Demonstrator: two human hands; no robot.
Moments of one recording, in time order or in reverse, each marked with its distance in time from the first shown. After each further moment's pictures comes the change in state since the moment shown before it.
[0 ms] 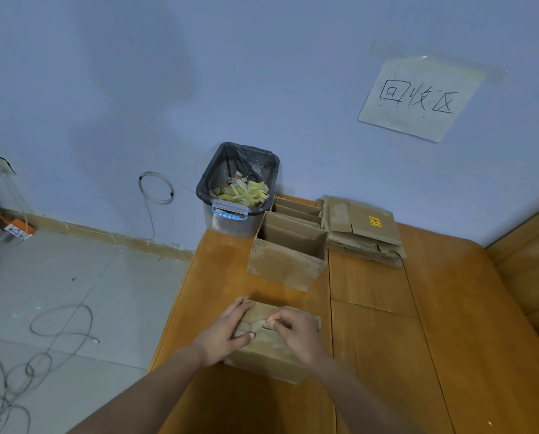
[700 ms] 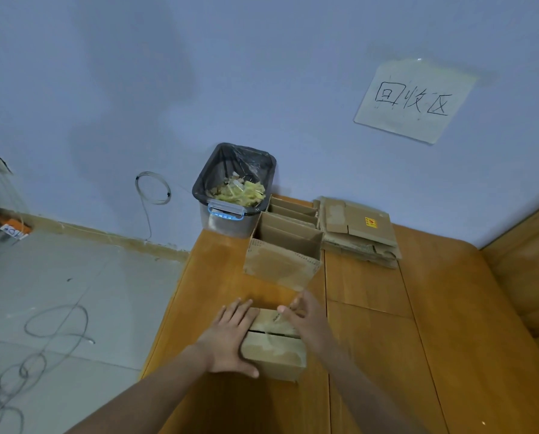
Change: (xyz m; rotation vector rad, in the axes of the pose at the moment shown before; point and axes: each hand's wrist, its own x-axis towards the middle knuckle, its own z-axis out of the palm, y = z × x) left_hand 0.005 0.014 0.012 0.597 -0.124 0.006; right_hand 0.000 0.003 -0.031 0.132 0.090 0.238
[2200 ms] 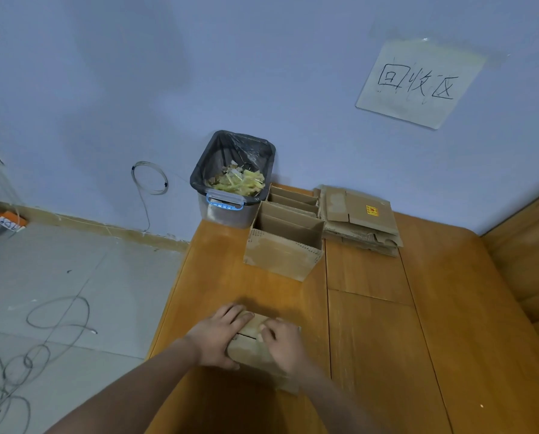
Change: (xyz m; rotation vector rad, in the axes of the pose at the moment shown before) left_hand -0.006 -0.027 0.013 0.075 -0.080 0.081; right_hand -0.020 0.024 0.061 -0.441 -0.202 -0.074
